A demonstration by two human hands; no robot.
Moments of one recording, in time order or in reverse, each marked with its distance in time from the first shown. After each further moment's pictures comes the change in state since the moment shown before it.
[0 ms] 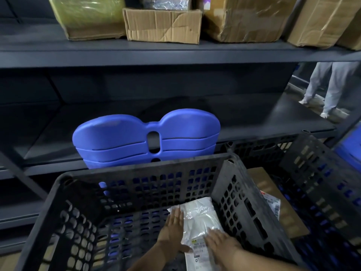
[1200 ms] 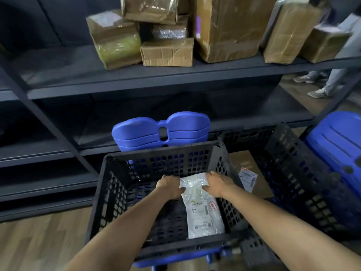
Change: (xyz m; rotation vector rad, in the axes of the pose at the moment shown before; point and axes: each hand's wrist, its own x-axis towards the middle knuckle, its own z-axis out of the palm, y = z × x) left_hand -0.148 0.024 -0.160 -0.162 0.022 -0.249; right_hand -0.142 -0.006 -0.118 0.146 0.332 0.031
